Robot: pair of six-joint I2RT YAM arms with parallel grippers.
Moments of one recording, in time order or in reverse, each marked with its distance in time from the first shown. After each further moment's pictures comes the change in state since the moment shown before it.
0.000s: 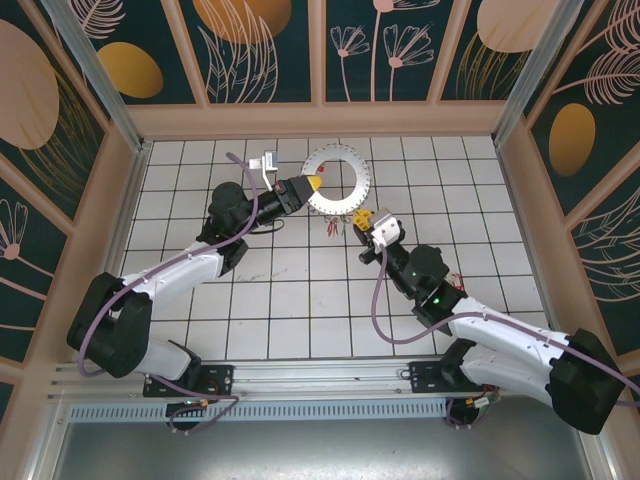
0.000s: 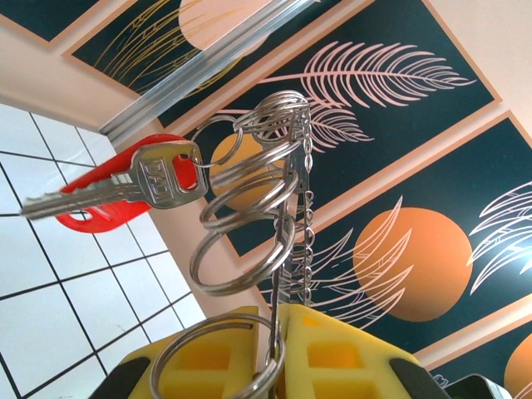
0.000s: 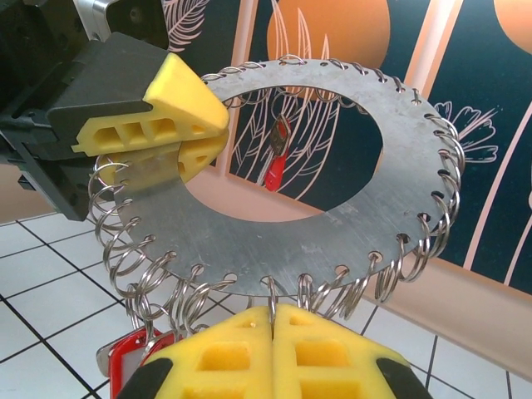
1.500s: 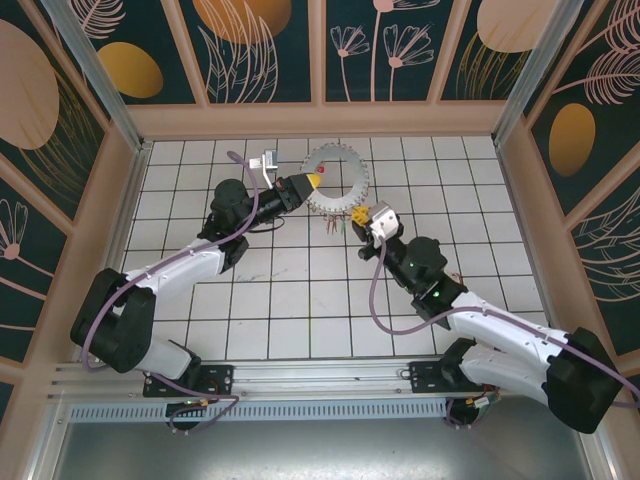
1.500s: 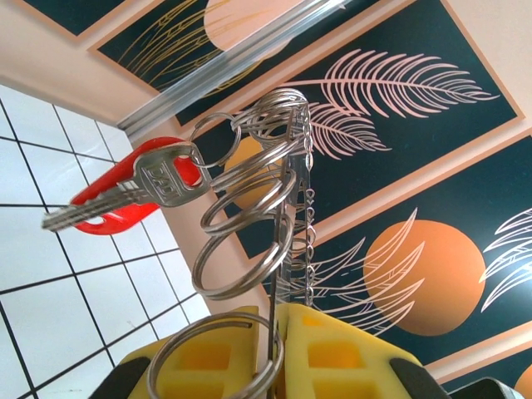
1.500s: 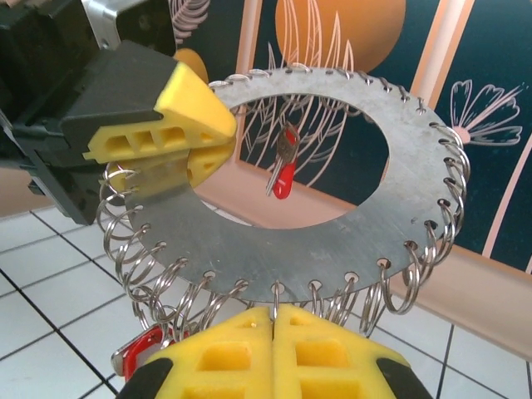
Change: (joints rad) left arm 0.009 0.028 0.016 -0.026 -0.008 -0.023; right arm -0.040 0.026 0.066 -0.105 -0.062 0.032
